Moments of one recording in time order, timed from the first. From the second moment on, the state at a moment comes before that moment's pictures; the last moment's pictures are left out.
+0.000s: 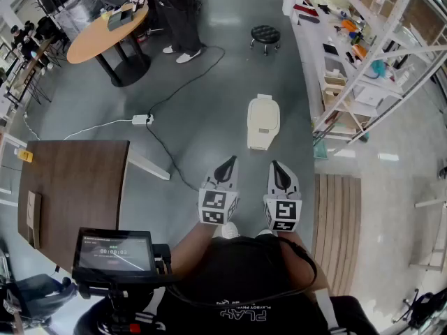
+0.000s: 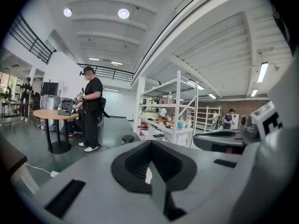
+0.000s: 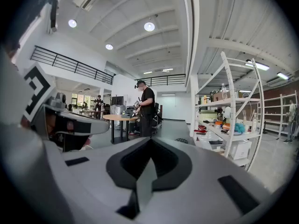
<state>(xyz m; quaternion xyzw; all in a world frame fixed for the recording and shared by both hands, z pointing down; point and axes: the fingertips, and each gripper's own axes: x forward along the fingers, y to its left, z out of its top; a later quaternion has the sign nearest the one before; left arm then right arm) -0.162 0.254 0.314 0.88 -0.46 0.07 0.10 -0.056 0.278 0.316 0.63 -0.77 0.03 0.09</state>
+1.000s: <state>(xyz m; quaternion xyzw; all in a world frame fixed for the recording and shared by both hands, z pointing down) -0.145 0.195 0.327 0.87 -0.48 0.09 0.11 -0.022 0.215 0.334 0.64 -0.76 0.05 0.10</state>
